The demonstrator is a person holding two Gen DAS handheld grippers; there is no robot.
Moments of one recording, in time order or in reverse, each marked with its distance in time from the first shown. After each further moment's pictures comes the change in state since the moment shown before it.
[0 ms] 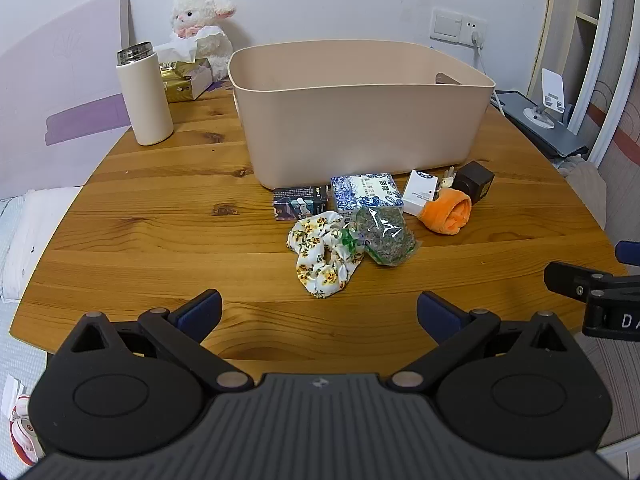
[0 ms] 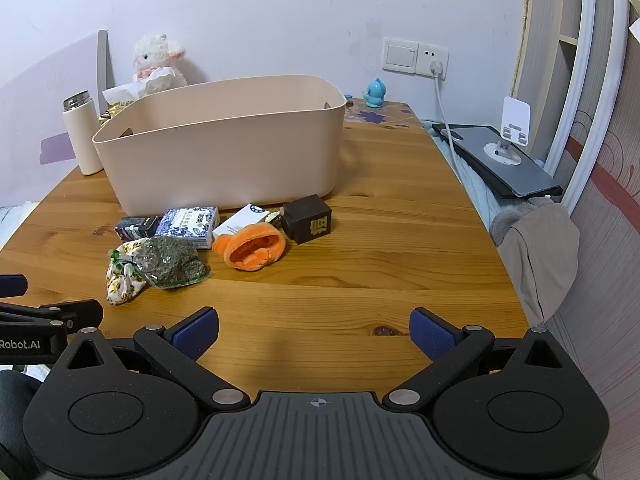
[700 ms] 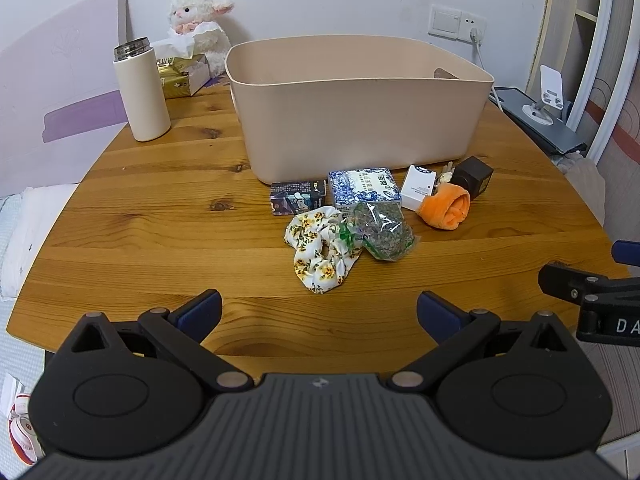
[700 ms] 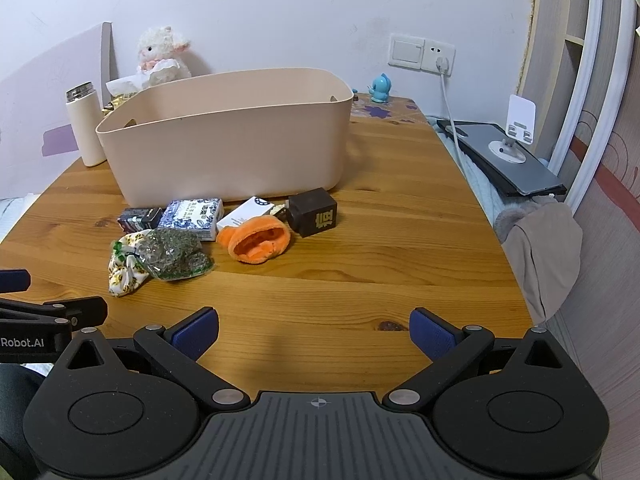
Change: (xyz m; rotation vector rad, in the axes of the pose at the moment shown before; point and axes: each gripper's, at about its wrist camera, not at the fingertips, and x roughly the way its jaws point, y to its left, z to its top) left arm 0.003 -0.001 -0.003 0.016 0.010 -0.021; right arm 0.002 0.002 0.000 -0.019 0.020 0.003
